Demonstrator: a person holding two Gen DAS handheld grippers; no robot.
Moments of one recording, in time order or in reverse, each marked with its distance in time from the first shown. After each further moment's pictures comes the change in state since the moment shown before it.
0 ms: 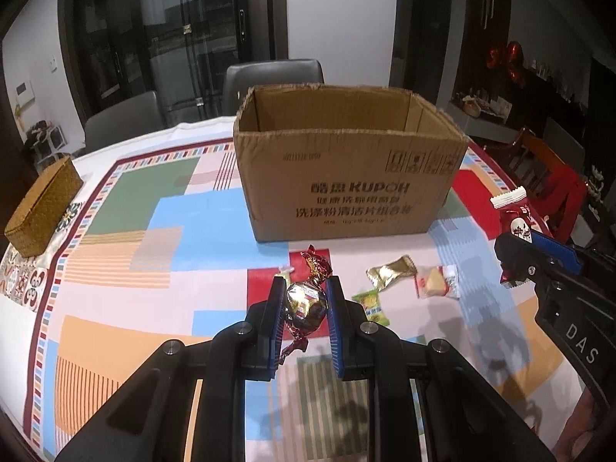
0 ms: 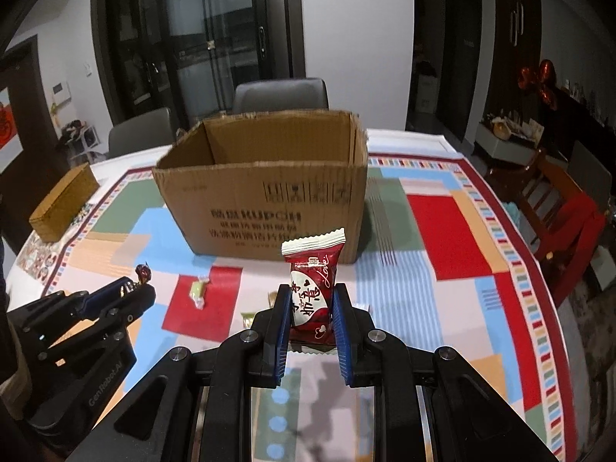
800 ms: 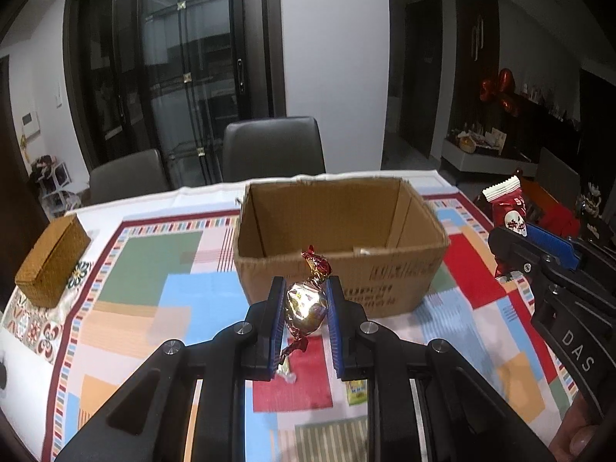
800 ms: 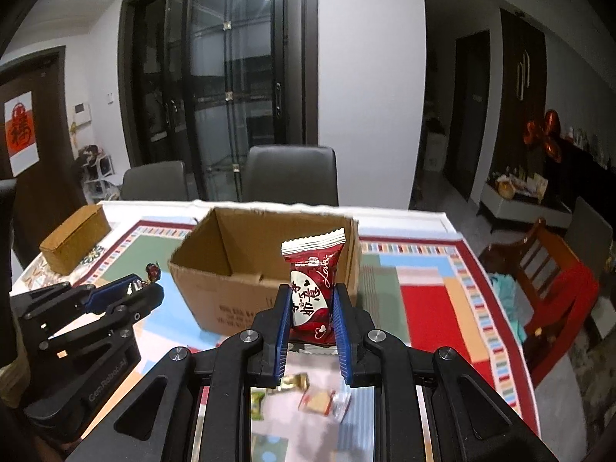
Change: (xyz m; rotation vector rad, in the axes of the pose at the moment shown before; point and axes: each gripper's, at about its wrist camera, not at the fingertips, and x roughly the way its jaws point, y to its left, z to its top) left arm -0.032 -0.007 0.072 0.022 -0.162 0.008; right arm -0.033 -0.006 0.066 -0.081 -0.213 0.020
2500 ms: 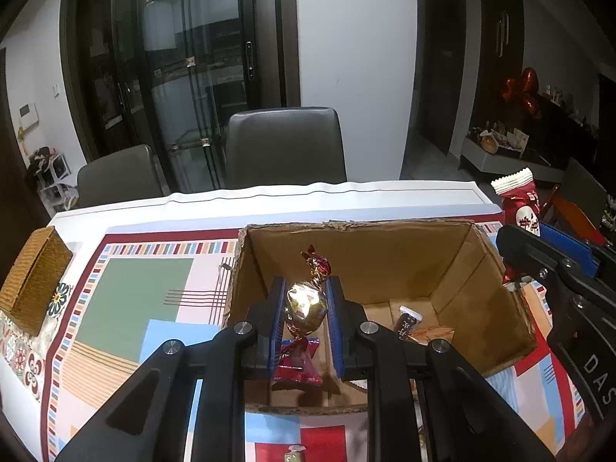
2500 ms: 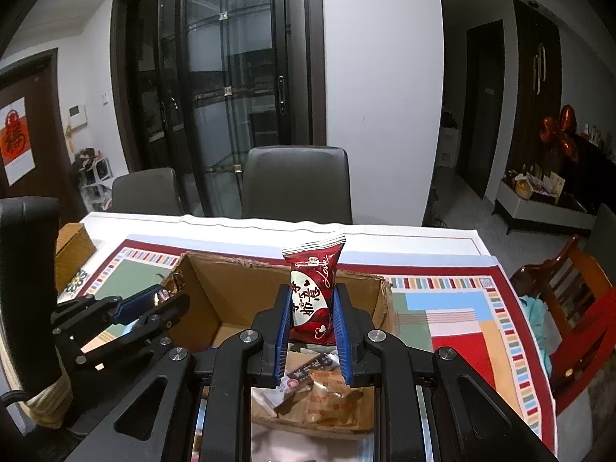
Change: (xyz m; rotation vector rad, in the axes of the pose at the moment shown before) left arm 0.125 0.020 0.059 -0.031 0.058 0.035; right arm 0.119 0.003 0.061 0.018 0.041 0.037
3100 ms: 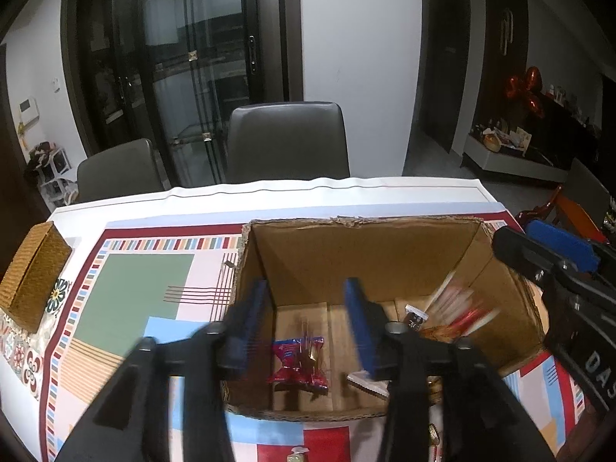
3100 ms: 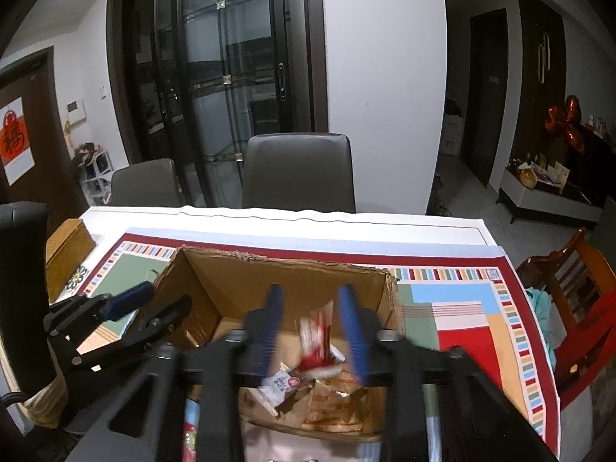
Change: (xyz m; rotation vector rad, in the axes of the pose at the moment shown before) left arm 0.005 0.003 0.001 -0.012 0.013 0.007; right arm 0.013 -0.001 0.003 0.013 0.040 0.010
